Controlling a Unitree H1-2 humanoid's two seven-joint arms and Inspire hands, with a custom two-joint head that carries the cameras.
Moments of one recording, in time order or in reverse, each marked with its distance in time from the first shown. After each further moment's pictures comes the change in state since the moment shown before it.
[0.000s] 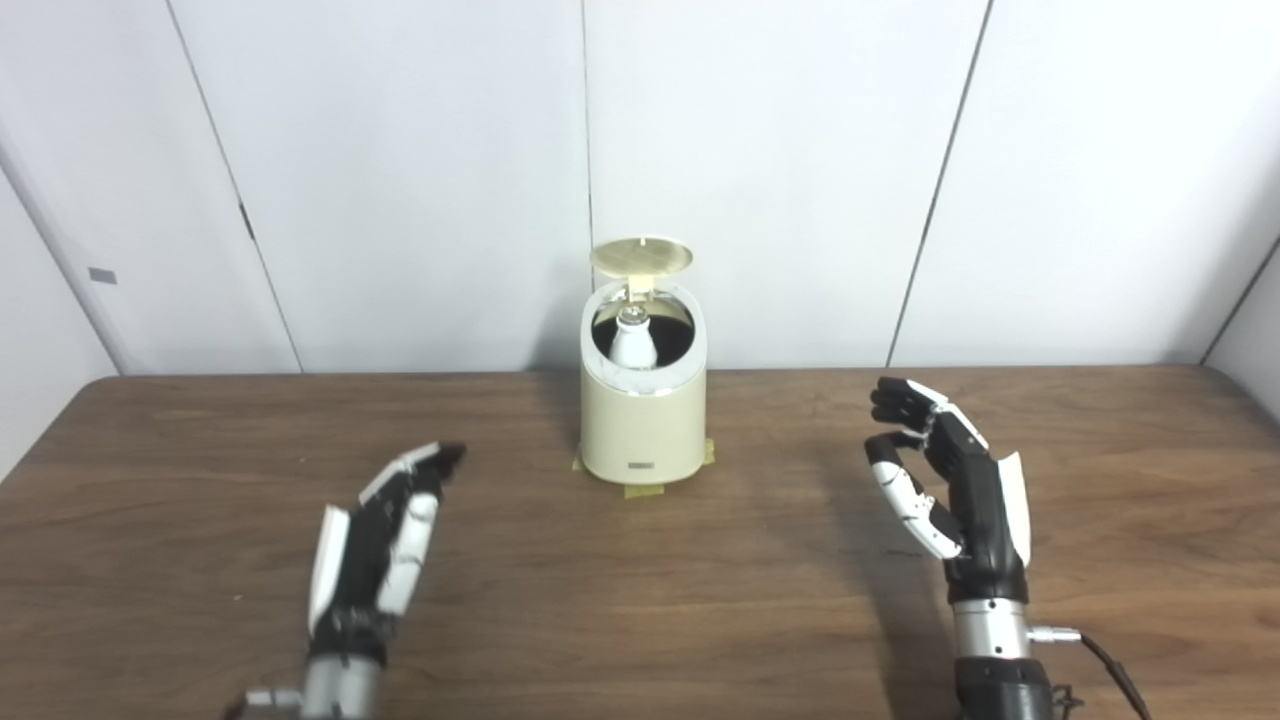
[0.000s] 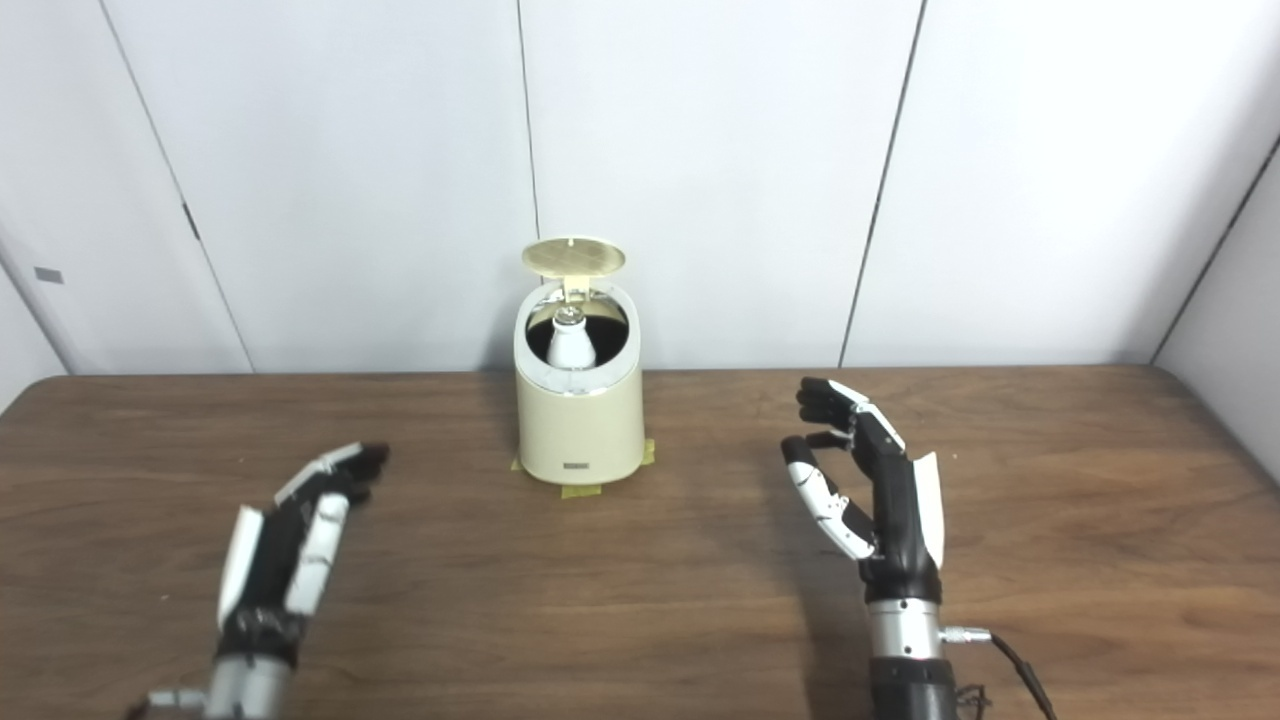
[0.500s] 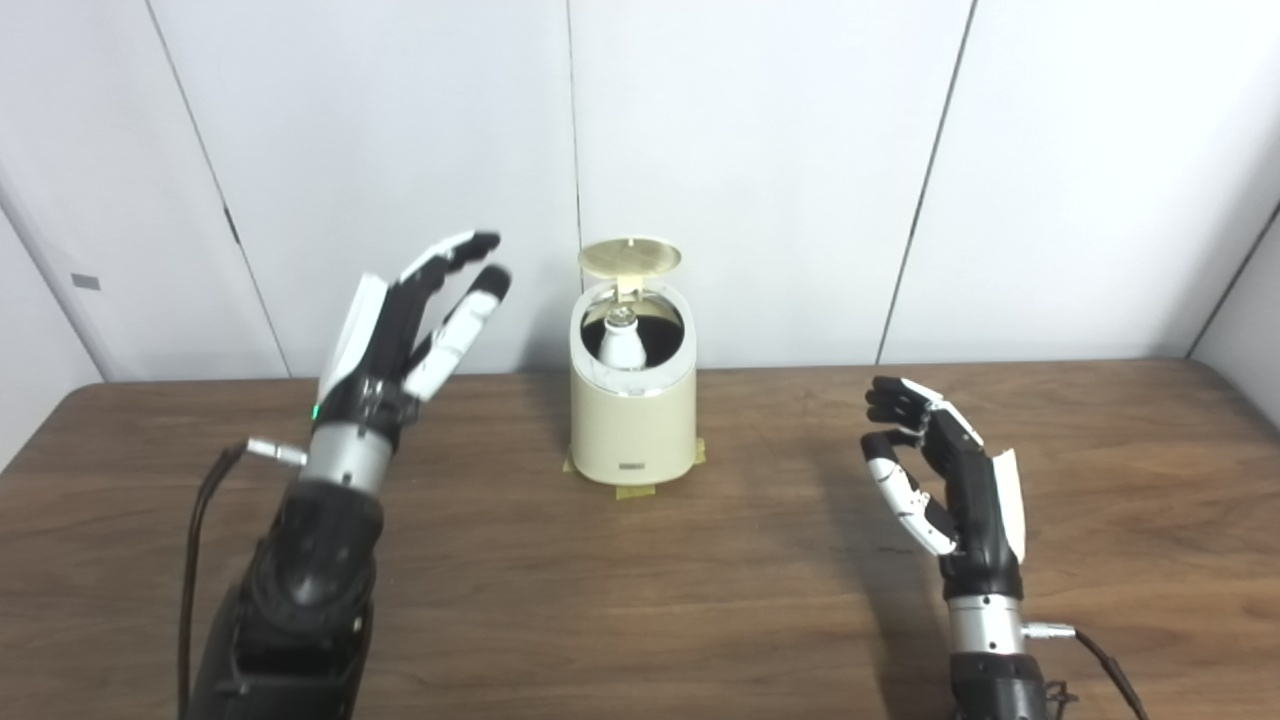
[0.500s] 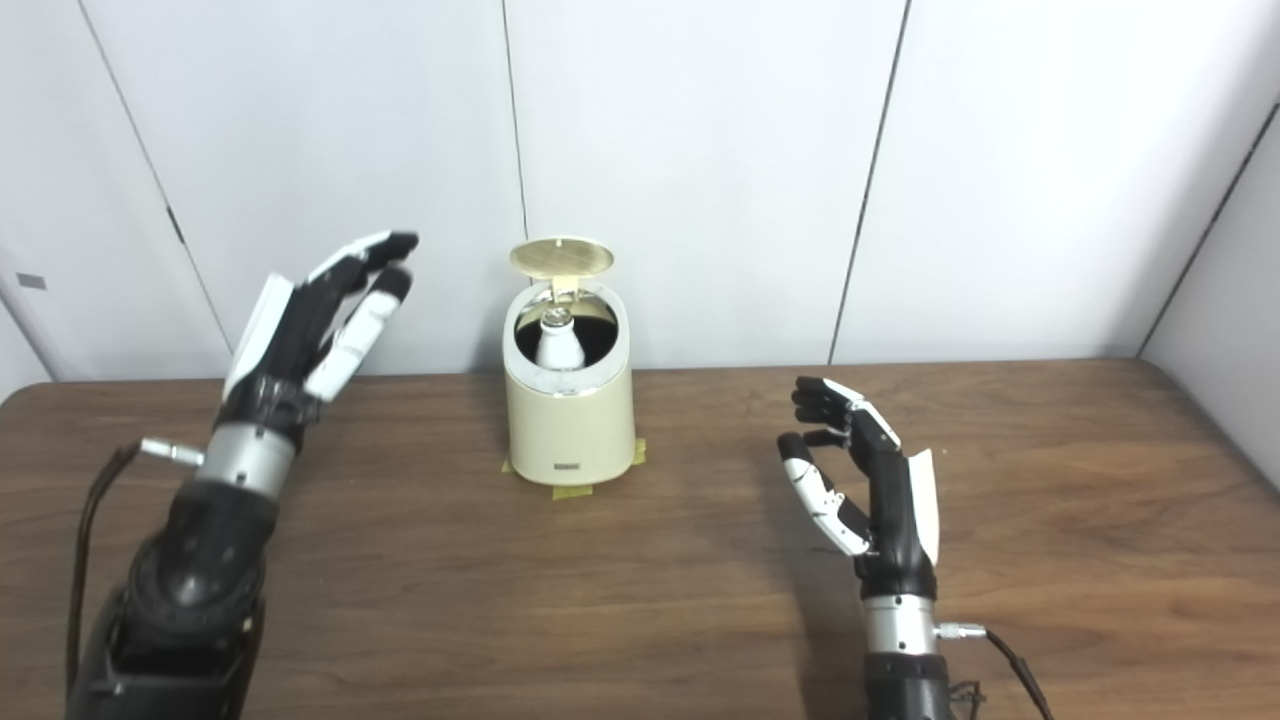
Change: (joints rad) left arm -0.394 0.108 -0.097 -0.140 0.196 0.423 -0.209; right arm -0.008 0.016 -0.011 0.008 -0.030 -0.002 -0.001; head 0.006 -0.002
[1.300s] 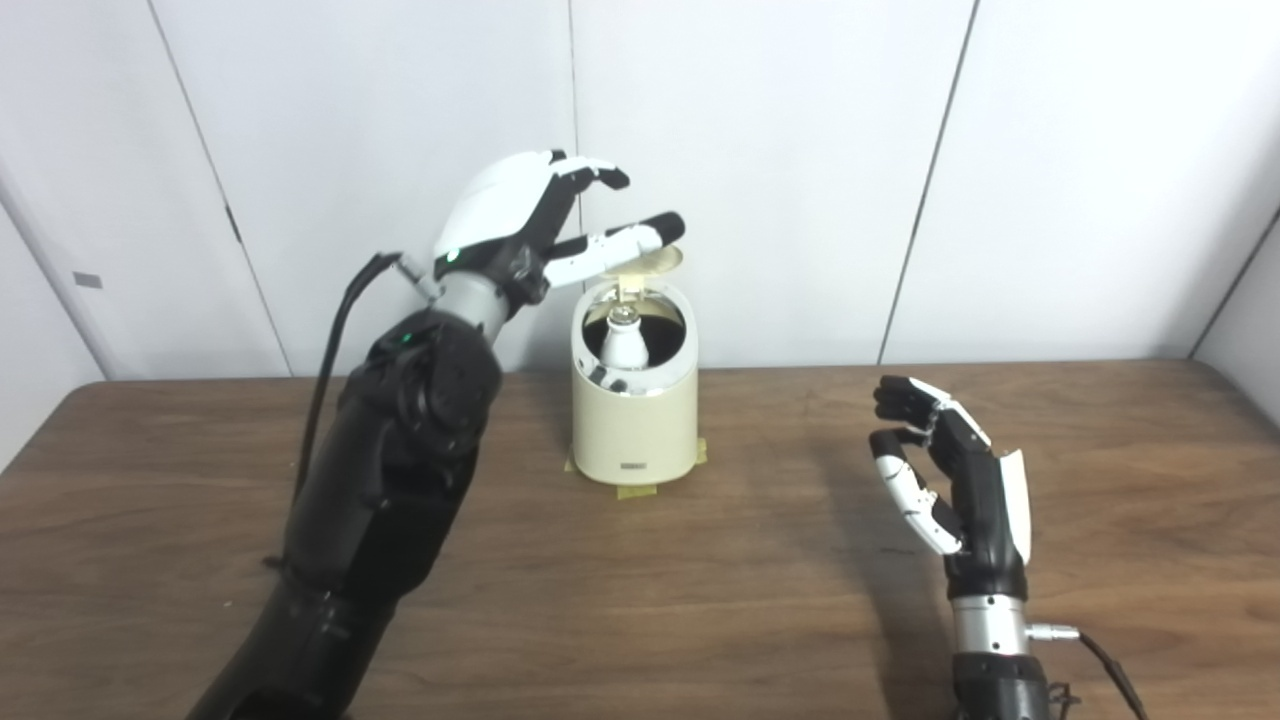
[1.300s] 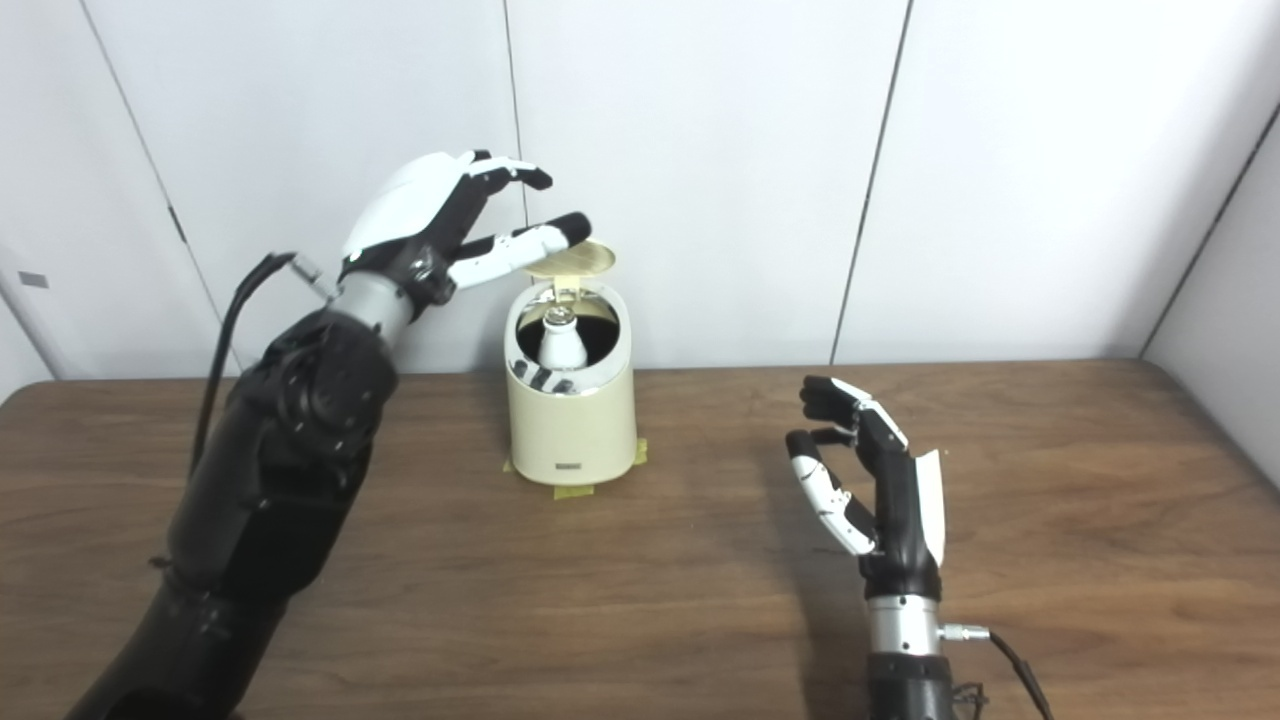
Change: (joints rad) left arm -0.338 -0.042 -0.160 0.258 0.436 0.047 -0.330; right arm -0.002 0.009 -0.014 0.002 0.001 -0.001 0.000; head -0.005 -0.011
